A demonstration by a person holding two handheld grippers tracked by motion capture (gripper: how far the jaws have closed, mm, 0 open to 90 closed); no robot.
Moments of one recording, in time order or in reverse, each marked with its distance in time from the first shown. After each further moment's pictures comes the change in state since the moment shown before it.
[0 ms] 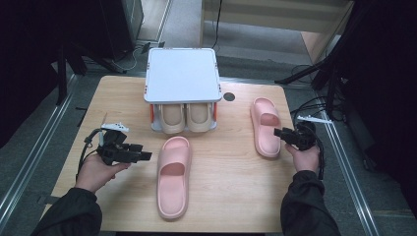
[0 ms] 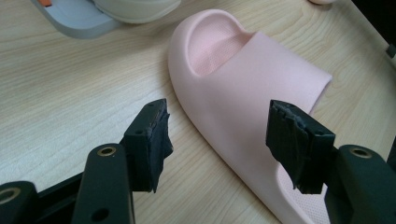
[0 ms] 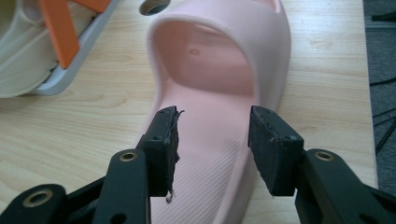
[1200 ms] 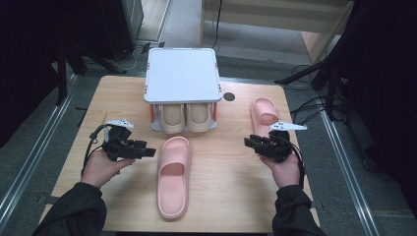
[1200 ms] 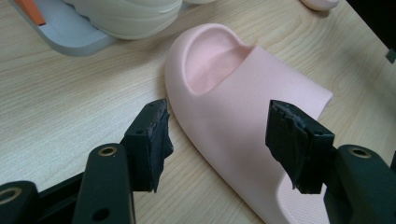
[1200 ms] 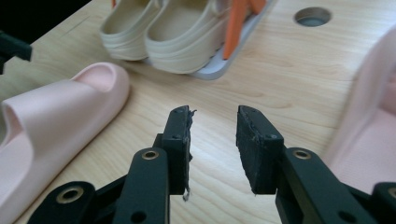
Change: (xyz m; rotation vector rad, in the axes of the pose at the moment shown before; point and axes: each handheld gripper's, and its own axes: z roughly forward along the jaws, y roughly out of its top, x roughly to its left) left arm -0.001 0.015 0.009 -0.004 -0.007 0.017; right arm 0.114 -0.011 -0.026 0.000 0.255 -0.205
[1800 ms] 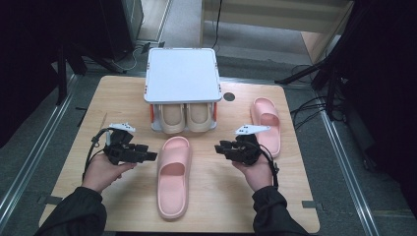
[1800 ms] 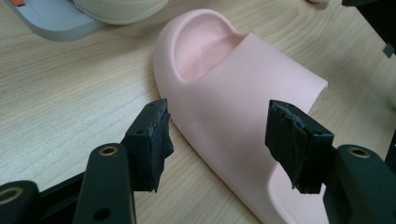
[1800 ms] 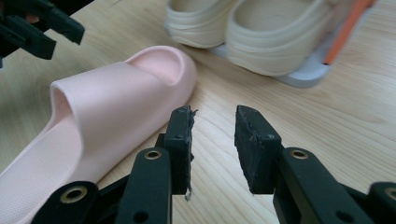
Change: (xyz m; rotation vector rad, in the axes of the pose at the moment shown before) left arm -0.005 -0.006 0.004 0.015 -0.010 -0.020; right arm 0.060 0.003 0.053 0.074 0.124 -0.113
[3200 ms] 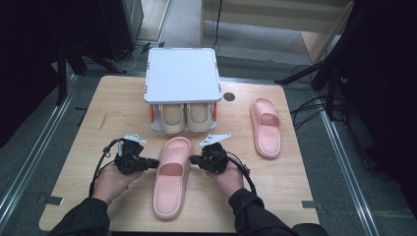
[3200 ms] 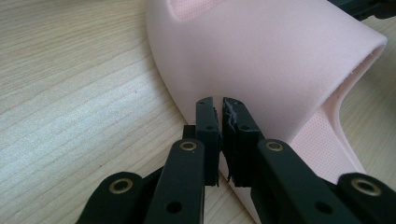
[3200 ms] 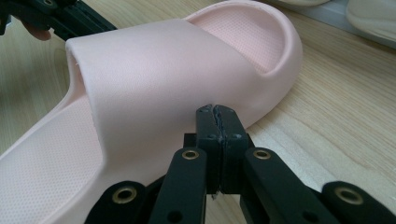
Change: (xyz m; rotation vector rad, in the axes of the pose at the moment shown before) left arm -0.016 -0.020 0.032 0.096 0.071 -0.015; right arm 0.050 -0.009 0.080 0.136 0.093 -0.064
